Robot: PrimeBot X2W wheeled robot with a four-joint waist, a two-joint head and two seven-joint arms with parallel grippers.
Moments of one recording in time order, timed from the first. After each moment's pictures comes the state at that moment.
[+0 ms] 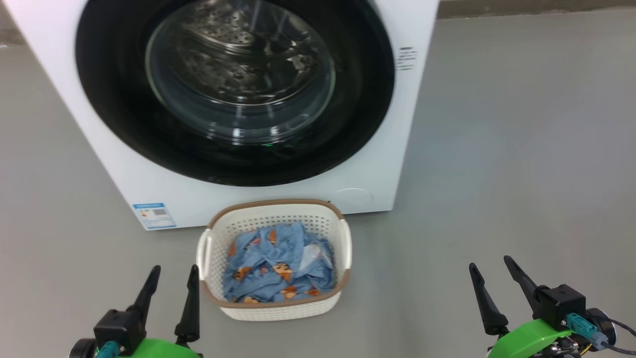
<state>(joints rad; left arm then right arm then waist) -0.10 0.03 -0.09 0.32 -0.20 -0.12 -0.25 -0.08 -0.12 0.00 0.33 0.13 0.12 -0.25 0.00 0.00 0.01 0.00</state>
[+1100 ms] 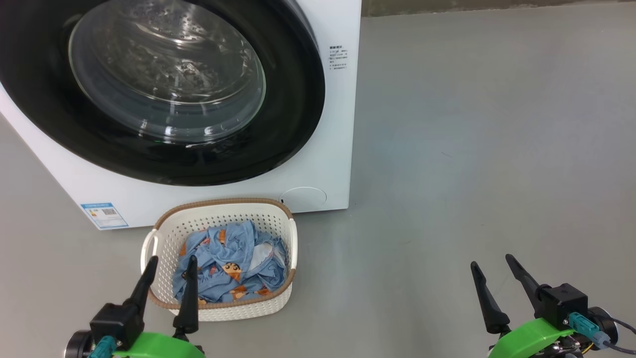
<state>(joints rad) -0.11 0.03 -0.08 0.29 -0.20 -0.12 -0.25 -0.08 -0.12 0.00 0.32 0.13 0.12 -0.25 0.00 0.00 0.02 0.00</state>
